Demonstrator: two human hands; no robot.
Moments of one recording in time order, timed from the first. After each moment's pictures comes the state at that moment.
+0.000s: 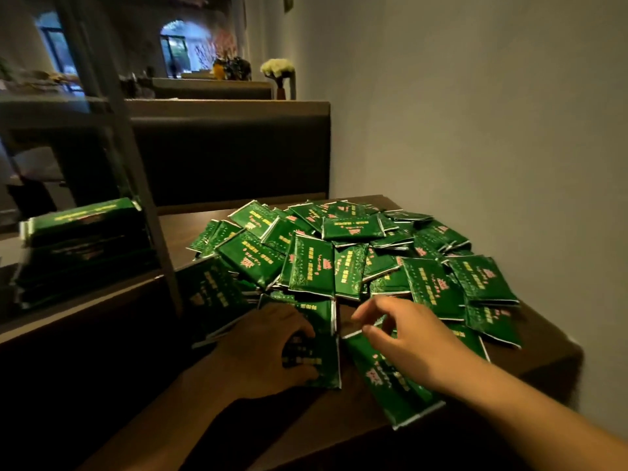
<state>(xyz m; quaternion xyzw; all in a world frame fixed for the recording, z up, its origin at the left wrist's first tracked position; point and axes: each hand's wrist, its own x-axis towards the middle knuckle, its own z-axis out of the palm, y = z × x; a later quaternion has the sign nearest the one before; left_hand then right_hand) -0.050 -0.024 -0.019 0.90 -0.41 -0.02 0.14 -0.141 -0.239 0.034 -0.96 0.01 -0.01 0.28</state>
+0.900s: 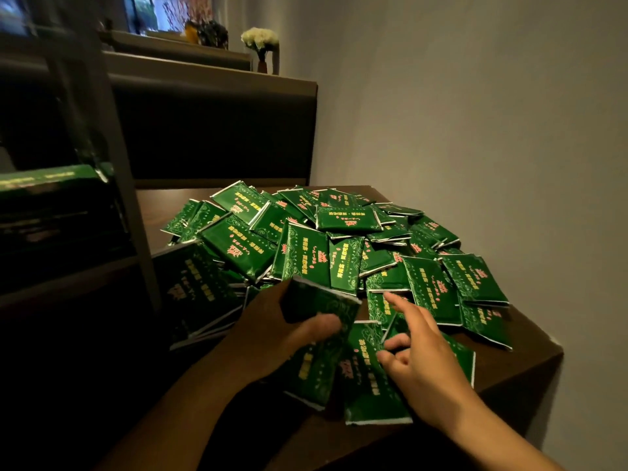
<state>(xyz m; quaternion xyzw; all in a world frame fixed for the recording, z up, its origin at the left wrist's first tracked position) -0.046 -0.043 0.001 0.79 -0.29 -0.16 0.52 -0.147 -0.241 -0.016 -0.91 0.16 -0.07 0.37</state>
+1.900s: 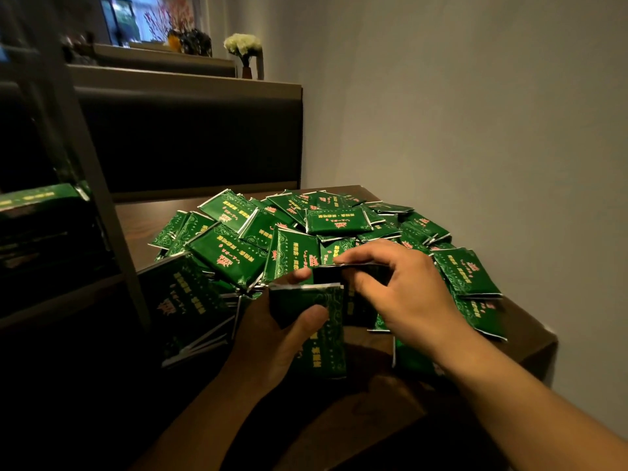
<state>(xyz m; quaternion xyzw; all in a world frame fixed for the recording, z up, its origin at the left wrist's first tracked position) -0.055 -0.056 -0.012 0.70 -0.23 -0.08 0.67 -0.109 -0.222 0.058 -0.91 0.02 -0.23 0.35</state>
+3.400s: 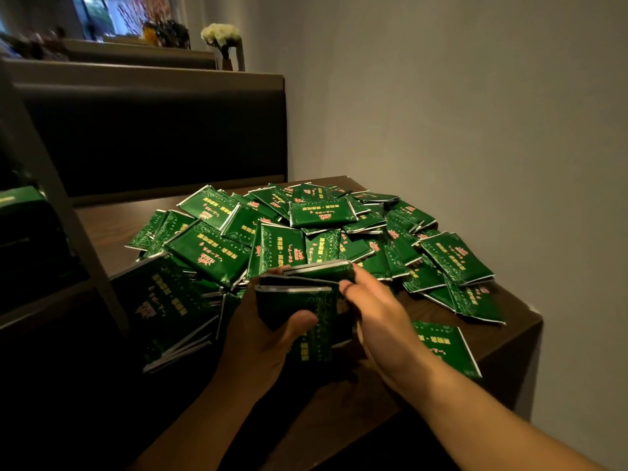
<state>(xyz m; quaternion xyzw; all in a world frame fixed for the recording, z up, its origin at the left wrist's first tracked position) -0.054 -0.067 -0.028 0.71 -0.25 -0.01 0.66 -0.117 -0.208 0.008 -0.68 0.11 -0.09 0.72</state>
